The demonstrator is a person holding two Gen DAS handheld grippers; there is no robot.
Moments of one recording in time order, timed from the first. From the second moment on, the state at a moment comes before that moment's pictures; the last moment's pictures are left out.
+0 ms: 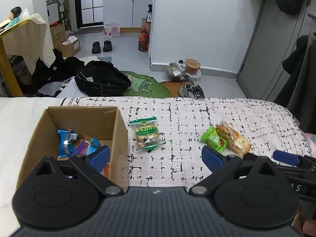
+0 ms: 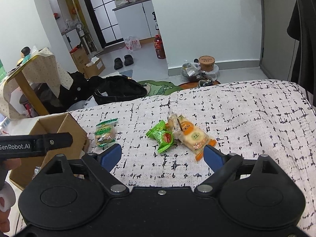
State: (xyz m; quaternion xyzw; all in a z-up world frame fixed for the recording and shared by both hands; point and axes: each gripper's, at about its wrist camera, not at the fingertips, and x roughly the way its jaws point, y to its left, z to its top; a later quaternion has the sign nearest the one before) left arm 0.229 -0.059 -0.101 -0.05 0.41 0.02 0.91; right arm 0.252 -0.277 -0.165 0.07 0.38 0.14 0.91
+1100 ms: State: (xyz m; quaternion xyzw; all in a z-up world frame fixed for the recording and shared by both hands) left arm 0.319 -0.088 -0.169 -0.03 0.46 0.10 0.88; right arm 0.318 -0.288 -0.203 0.06 0.41 0.16 0.89
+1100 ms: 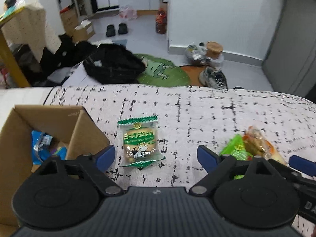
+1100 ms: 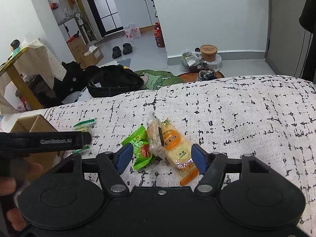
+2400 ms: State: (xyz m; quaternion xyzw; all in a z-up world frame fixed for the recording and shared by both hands) left arm 0.363 -0.069 -0.206 -0.06 0.50 0.16 0.85; right arm 0.324 -0.289 -0.203 0.08 0.40 0.15 0.90
